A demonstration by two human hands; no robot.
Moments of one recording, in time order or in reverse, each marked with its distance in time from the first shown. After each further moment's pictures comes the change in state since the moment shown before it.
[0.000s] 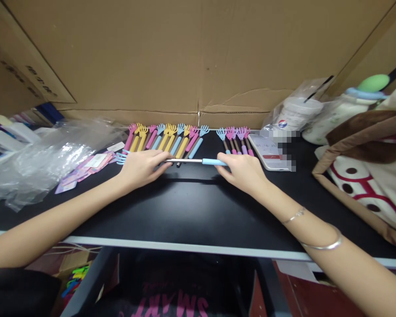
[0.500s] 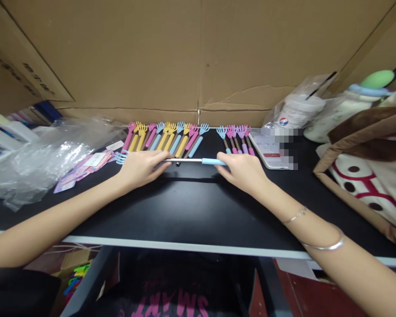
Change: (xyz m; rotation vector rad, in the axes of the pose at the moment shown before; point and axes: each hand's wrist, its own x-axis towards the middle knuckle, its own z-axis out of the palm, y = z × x) left_hand -0.002 0.001 0.000 -0.021 -0.074 -0.034; right_hand -0.002 -0.001 0.002 -0.030 0.015 -0.029
